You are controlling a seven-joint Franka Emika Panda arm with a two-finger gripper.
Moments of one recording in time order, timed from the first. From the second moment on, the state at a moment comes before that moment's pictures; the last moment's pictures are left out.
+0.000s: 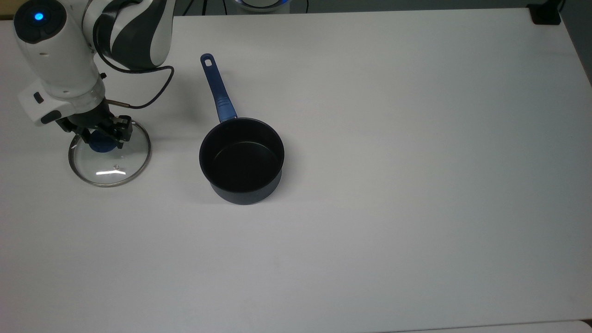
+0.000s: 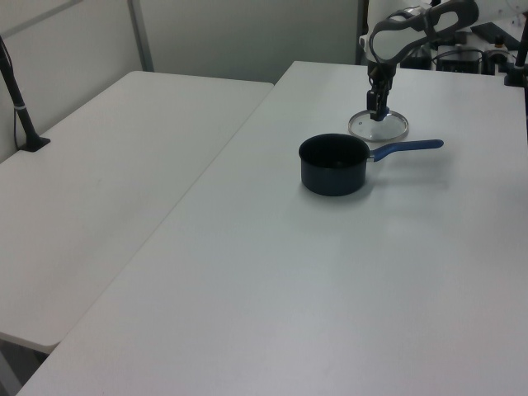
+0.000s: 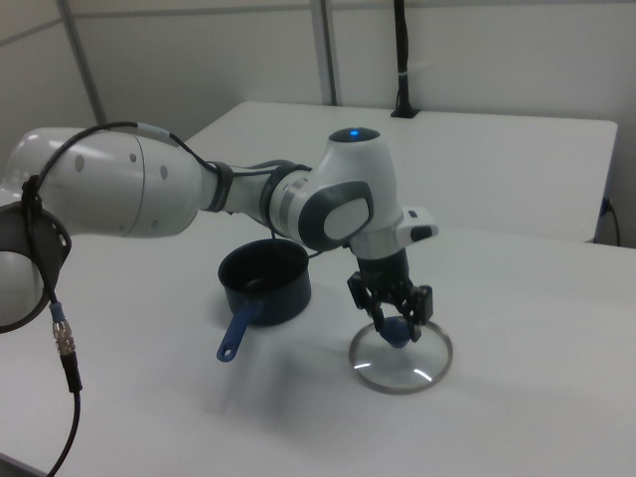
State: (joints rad) arm -0.16 0.52 -0.26 -1.59 0.01 2.16 -0.31
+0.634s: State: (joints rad) arm -0.14 0.44 -0.26 -1.60 0.01 2.12 -0.25
